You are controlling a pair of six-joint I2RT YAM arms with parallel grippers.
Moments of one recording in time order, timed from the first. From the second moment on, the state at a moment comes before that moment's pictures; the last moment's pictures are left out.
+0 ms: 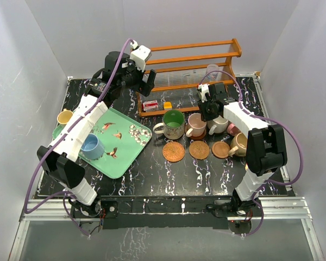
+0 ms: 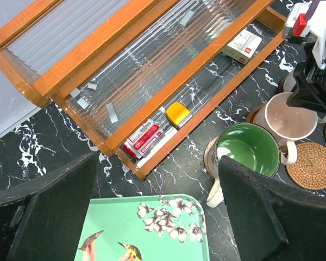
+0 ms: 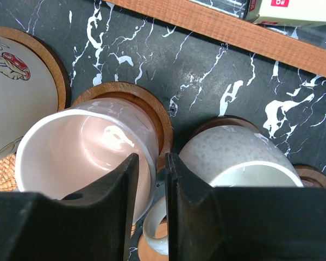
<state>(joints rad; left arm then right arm) -0.47 1.63 1.80 -0.60 0.12 0.16 0.22 1.73 1.28 -0.50 -0.13 -0.15</state>
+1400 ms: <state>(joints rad) 0.24 1.42 1.42 -0.99 0.34 0.52 0.22 1.37 1.27 -0.67 -0.36 -0.29</state>
